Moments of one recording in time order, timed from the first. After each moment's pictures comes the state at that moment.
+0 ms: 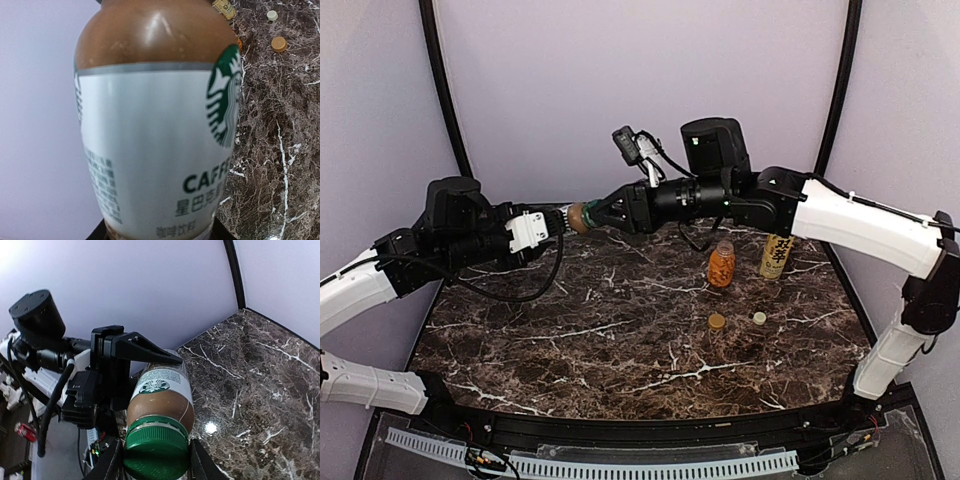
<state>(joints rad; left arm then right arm) -0.74 1.01 0.98 -0.35 -0.10 0.94 1.02 1.64 1.61 -0.26 -0.33 0.33</state>
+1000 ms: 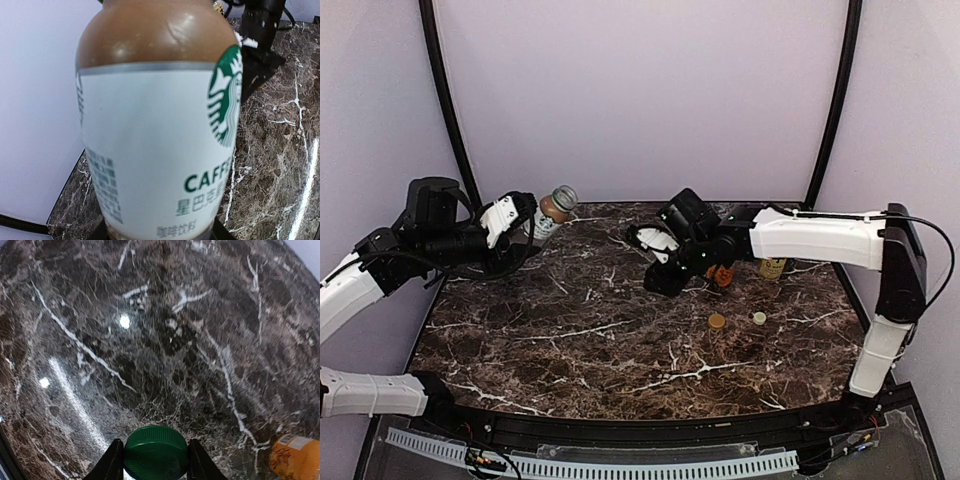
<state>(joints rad) -0.60 0.94 0.98 -0.52 0.15 0.59 0.93 1.78 1.44 -0.54 -0.02 -0.07</state>
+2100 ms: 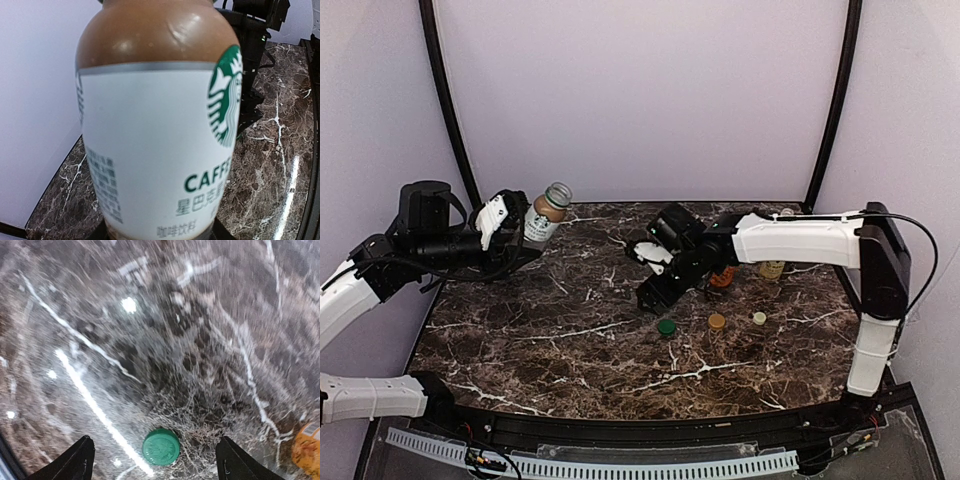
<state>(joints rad) -0.56 0.89 0.94 -0.49 0.26 0.48 0.94 1.94 1.46 -0.65 -0.03 0.05</state>
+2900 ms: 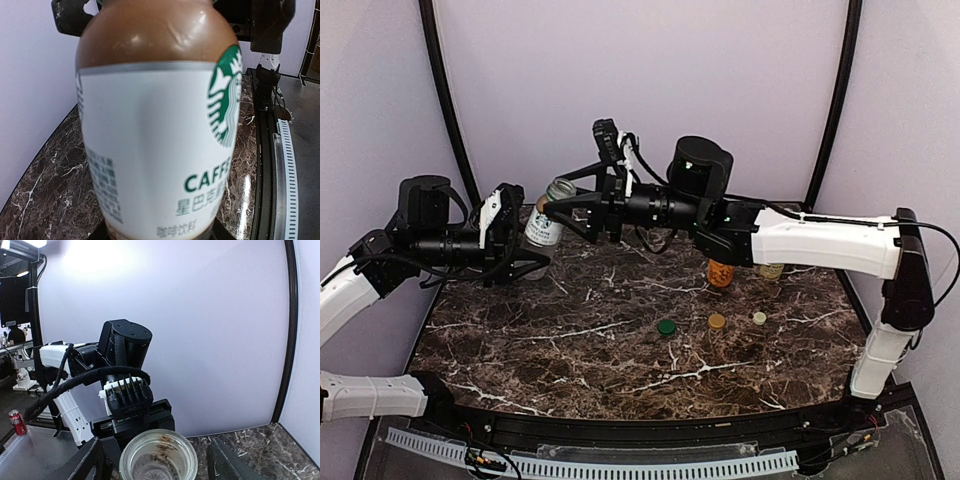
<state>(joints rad) -0.56 0.91 0.98 -0.49 0.56 0.35 1.06 1.76 1.51 0.44 -0.51 0.11</state>
